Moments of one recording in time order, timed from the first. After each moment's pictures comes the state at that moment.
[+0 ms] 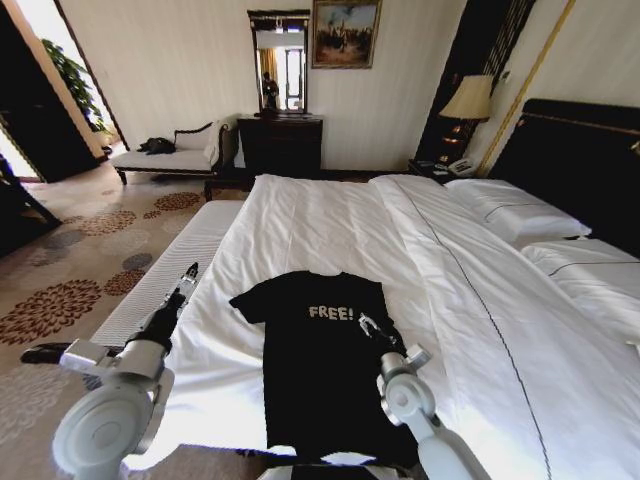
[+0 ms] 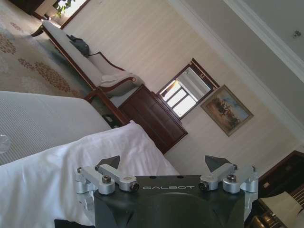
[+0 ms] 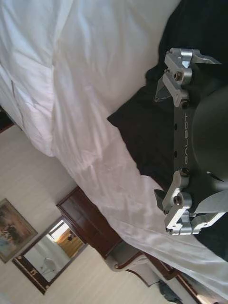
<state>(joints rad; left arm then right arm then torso) 1.48 -1.38 -0.83 -2.49 -1.25 0.35 -0.46 -1.34 1.24 0.33 1.98 1.02 -0.01 0.51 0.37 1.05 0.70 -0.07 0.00</state>
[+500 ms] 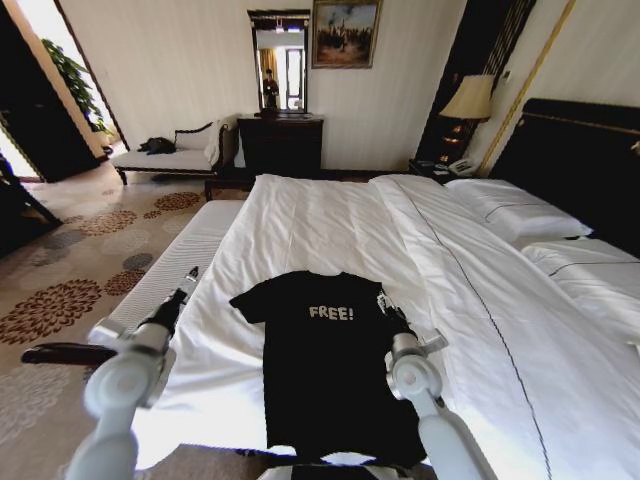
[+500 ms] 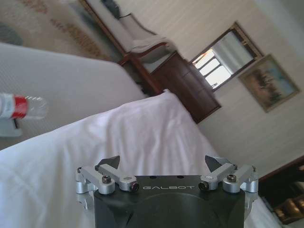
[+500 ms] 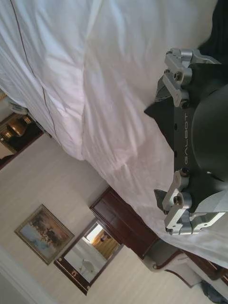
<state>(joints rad) 1.23 -1.22 -0.78 -2.00 -1.37 0.38 -0.46 -1.22 1.31 0.37 1.93 1.01 0.02 0.52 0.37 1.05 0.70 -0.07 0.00</state>
